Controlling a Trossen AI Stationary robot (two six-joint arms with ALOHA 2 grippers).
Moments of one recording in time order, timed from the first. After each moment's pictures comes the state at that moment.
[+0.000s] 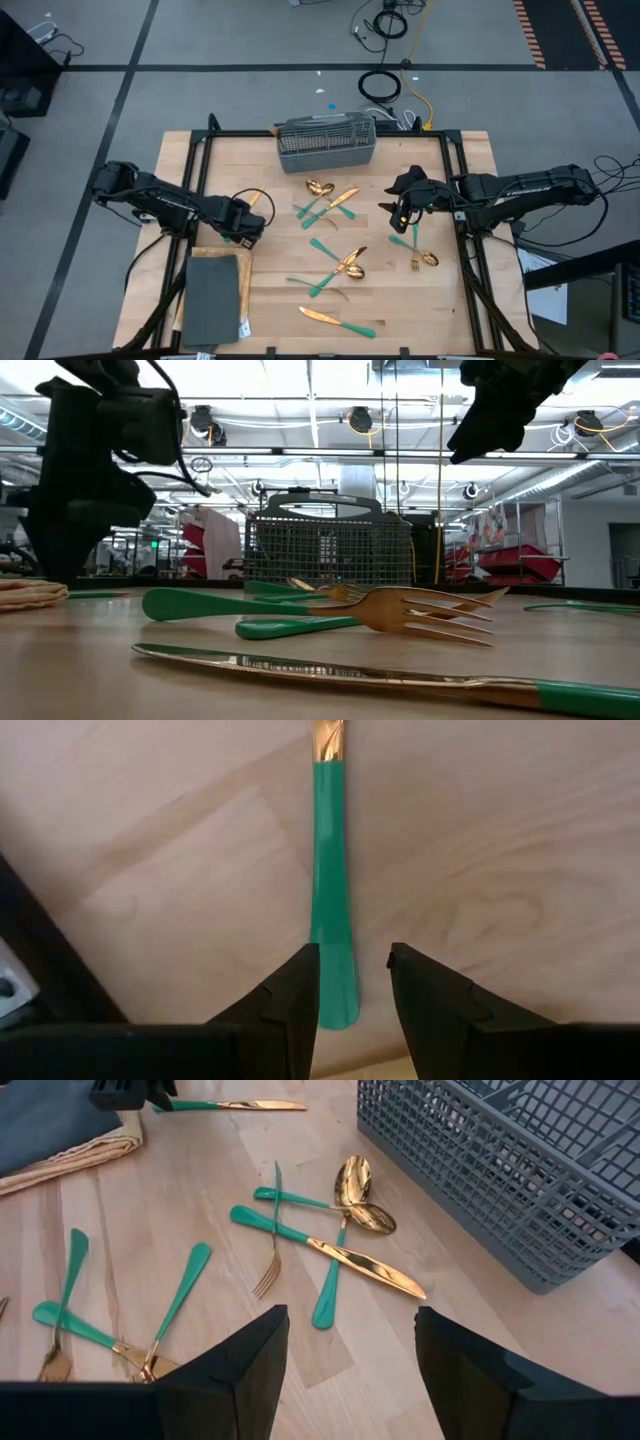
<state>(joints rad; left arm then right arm) -0.13 1.39 0.66 -0.96 -0.06 -1.19 0.08 0.99 0.81 -0.55 0.34 0.42</state>
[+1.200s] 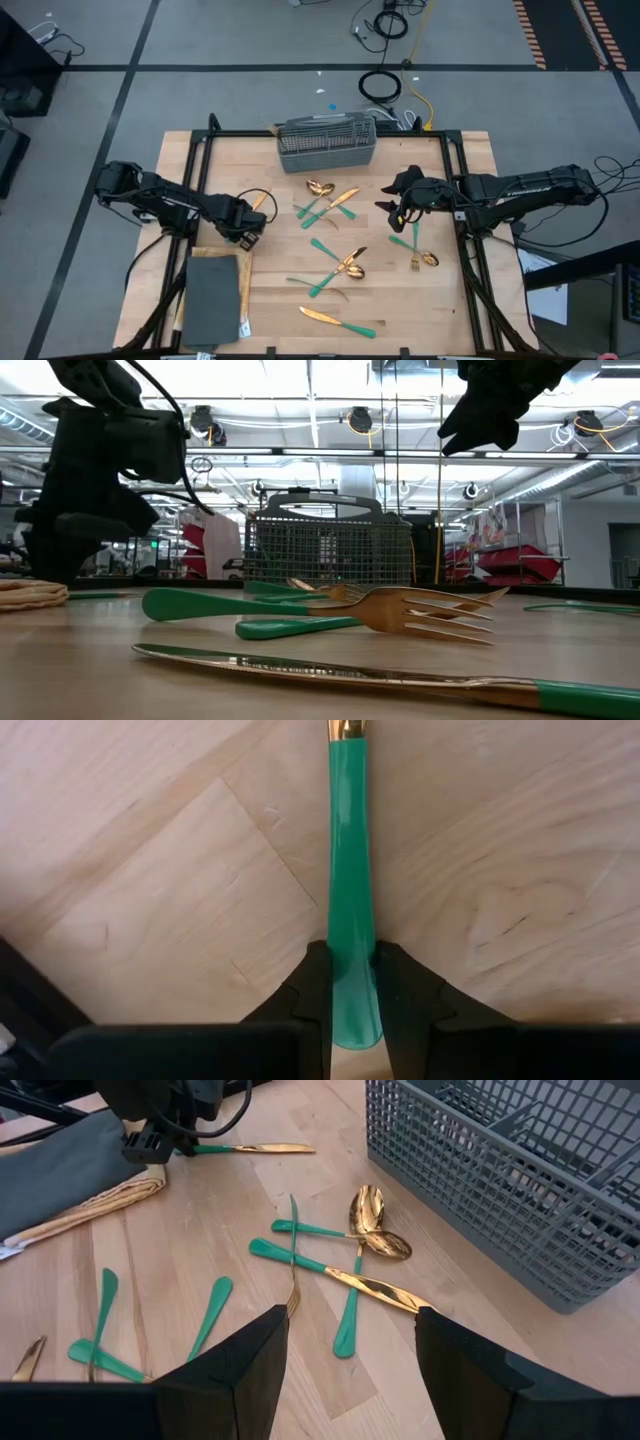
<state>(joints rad) -0.09 1.45 0.61 -0.86 0.03 -1.04 0.08 0.99 0.81 -0.47 0.34 0.46</state>
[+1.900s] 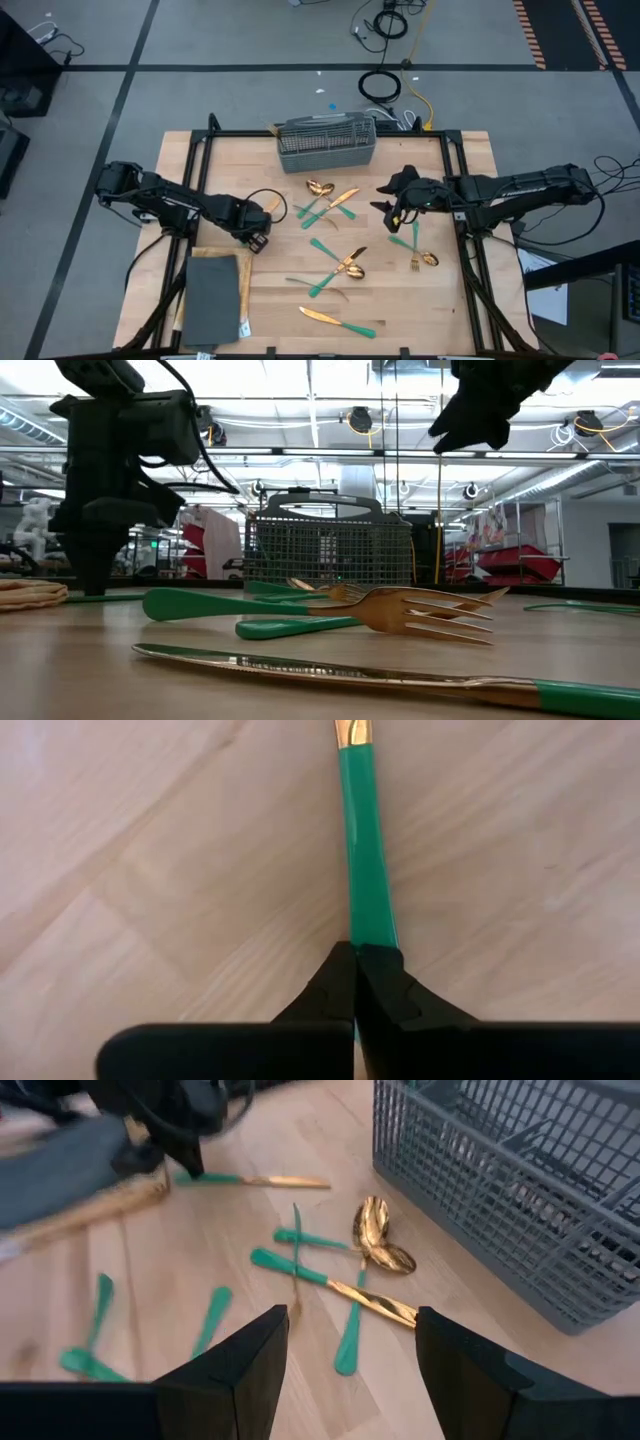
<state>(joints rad) -0.09 1.44 0.65 -0.71 -0.01 -0.94 0.08 1.04 0.81 -0.41 0.34 0.41</state>
